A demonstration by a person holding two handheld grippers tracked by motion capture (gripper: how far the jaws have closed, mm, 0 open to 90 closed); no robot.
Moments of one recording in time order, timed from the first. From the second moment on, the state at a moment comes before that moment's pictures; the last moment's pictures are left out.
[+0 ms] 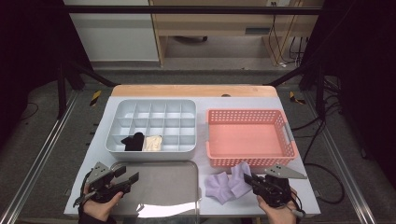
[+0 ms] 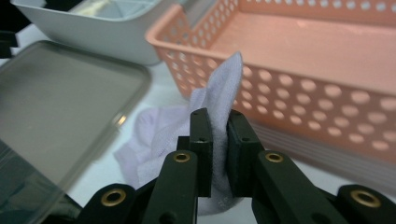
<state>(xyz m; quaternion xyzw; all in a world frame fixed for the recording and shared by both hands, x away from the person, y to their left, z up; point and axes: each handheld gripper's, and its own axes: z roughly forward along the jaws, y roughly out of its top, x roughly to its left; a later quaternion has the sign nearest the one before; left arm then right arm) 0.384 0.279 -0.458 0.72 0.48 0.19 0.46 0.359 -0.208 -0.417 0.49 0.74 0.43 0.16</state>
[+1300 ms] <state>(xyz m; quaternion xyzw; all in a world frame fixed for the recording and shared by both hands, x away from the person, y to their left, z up) 0.377 0.262 -0.442 0.73 0.46 0.18 0.48 0.369 -0.172 -0.449 0.43 0.77 0.44 0.16</state>
